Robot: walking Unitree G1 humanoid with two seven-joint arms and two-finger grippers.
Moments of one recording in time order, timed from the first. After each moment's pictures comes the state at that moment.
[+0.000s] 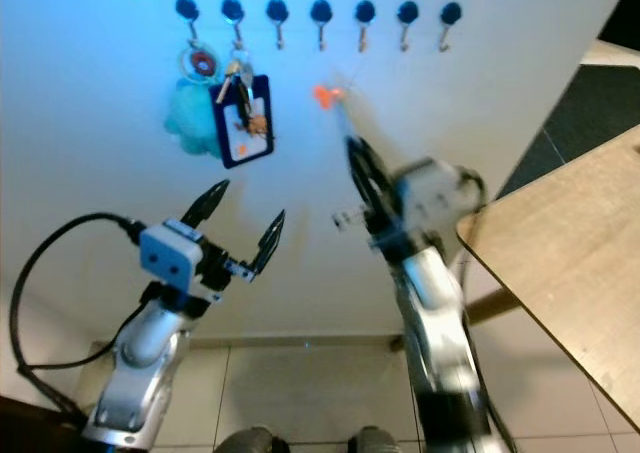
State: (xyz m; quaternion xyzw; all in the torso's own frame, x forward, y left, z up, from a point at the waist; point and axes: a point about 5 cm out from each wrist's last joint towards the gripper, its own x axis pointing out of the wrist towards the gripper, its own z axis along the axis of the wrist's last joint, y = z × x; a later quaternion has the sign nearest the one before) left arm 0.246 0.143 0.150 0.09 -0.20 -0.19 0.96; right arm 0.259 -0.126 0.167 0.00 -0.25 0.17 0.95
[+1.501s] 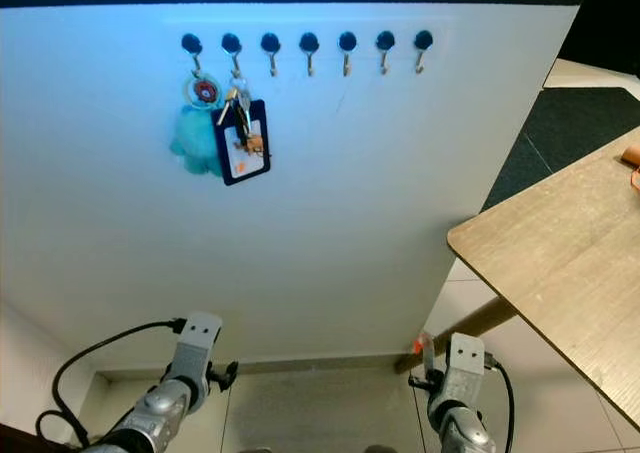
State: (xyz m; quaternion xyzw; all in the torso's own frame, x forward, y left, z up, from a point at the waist) left arm 0.223 0.187 -0.058 0.08 0.38 -0.07 0.92; right arm 0.196 -0.208 -0.065 0.10 0.33 -0.08 0.94
